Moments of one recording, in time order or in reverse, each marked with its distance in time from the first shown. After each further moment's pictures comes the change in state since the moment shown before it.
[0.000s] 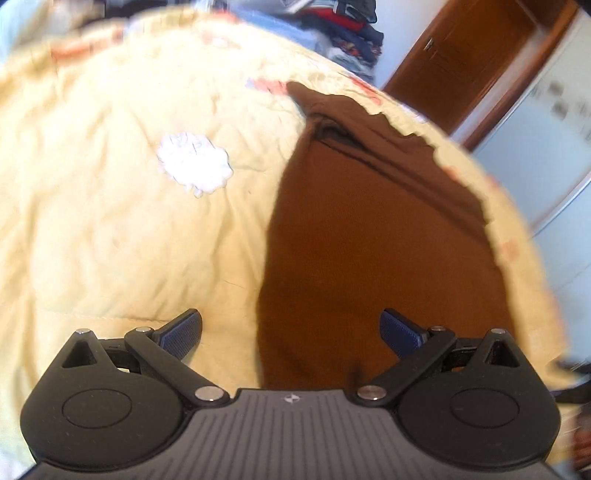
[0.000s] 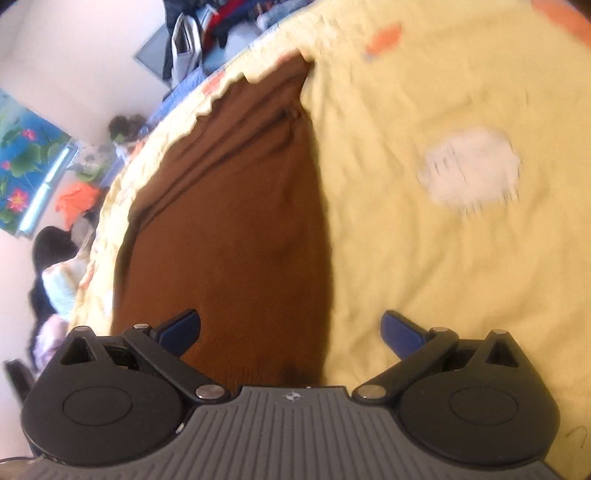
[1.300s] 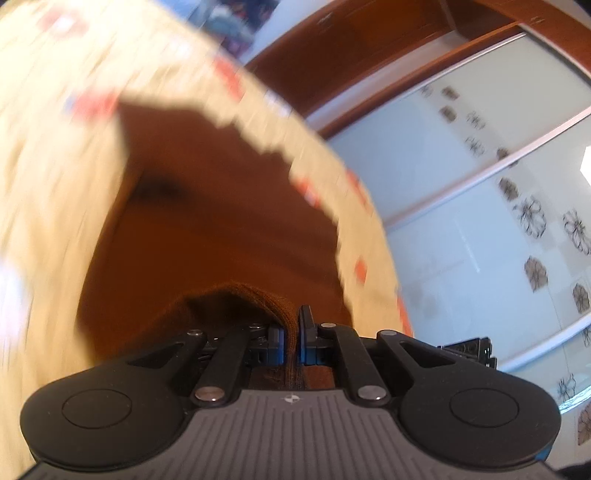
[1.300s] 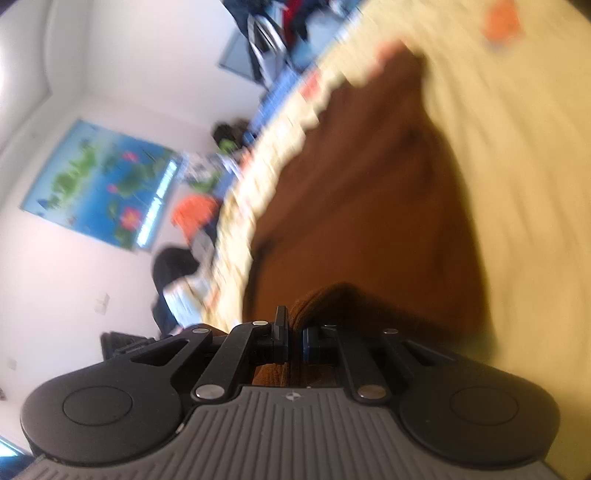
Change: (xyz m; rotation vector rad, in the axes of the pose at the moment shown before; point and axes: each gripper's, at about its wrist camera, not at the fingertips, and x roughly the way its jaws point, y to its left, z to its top) left arm 0.053 -0.057 0.155 0.040 0.130 -0.480; right arm 0.054 0.015 0.093 0.077 0.017 0.441
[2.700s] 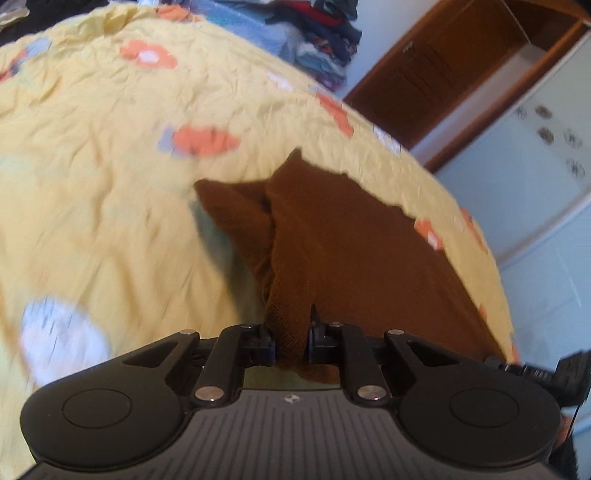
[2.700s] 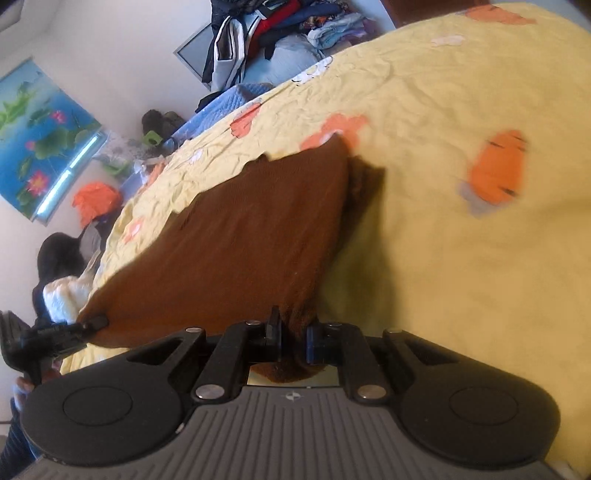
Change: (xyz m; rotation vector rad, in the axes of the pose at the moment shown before) left arm 0.009 0.033 -0.027 -0.015 -0.083 0.403; right arm 0.018 -0.015 0.073 -0.239 -0.016 -0.394
